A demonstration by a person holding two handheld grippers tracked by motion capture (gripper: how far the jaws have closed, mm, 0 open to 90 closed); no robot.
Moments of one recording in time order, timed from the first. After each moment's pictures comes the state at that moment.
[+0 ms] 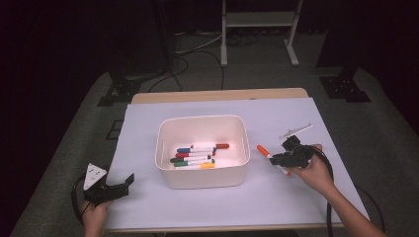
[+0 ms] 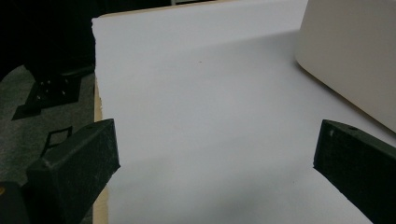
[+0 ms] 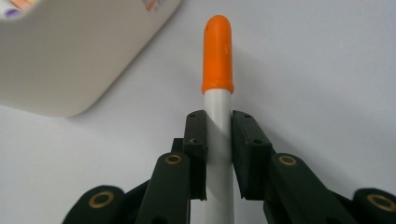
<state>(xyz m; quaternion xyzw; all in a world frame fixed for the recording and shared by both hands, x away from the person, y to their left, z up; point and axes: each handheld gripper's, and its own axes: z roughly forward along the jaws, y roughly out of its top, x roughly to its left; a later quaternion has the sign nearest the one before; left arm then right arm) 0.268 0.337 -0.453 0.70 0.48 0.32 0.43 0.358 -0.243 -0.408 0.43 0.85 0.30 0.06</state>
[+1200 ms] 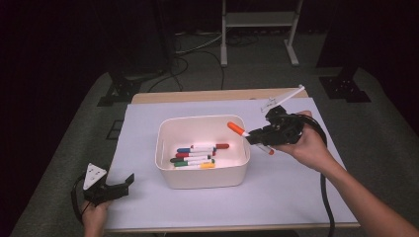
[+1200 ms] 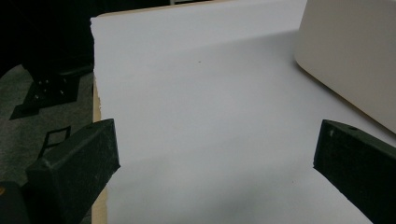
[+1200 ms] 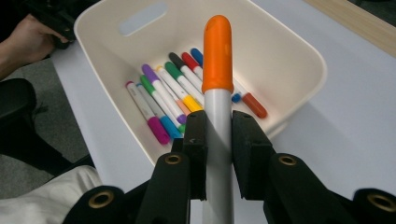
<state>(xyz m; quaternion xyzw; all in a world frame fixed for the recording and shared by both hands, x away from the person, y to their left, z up) 0.268 0.337 -0.453 0.70 0.48 0.31 0.43 0.335 -0.171 -0.259 0.30 0.88 0.37 0.05</state>
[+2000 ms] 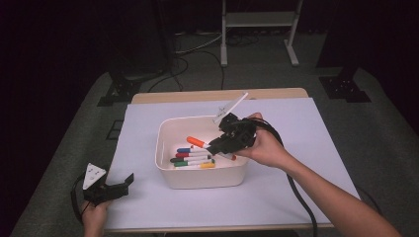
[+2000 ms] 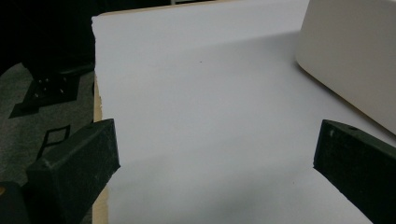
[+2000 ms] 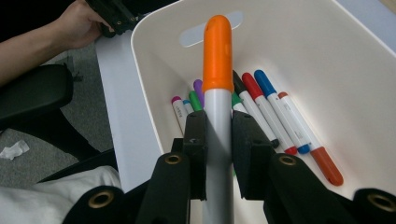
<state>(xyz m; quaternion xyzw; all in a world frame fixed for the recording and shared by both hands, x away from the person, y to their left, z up) 0.268 0.338 -0.453 0.70 0.48 0.31 0.43 0.344 -0.077 -0.276 0.19 0.91 0.36 0.00</state>
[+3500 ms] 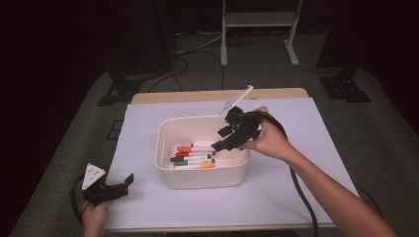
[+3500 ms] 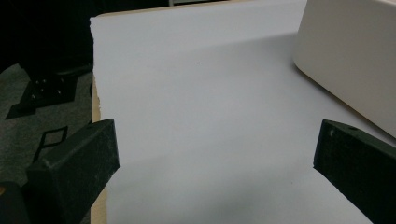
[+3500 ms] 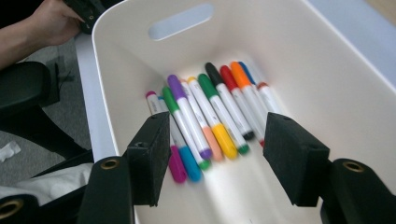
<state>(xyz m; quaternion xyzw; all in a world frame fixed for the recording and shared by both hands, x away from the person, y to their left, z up) 0.268 0.339 -0.453 0.70 0.48 0.31 0.44 0.371 -0.094 -0.282 0.20 0.91 0.35 0.01</state>
